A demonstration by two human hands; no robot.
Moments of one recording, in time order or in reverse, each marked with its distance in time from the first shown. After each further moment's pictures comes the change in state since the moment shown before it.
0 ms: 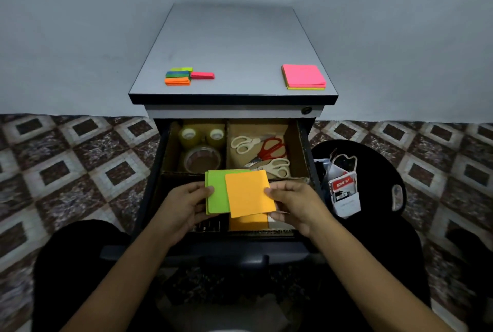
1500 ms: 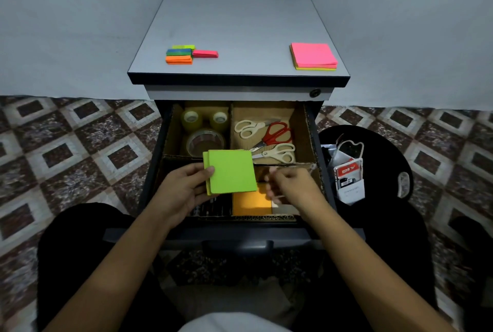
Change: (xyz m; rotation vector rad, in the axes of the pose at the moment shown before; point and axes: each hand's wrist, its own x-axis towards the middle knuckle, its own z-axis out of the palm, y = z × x) left_hand 0.002 0.002 -0.004 -0.050 0.014 0.028; right_hand 0.013 0.007 0.006 -0.326 0.037 -0.127
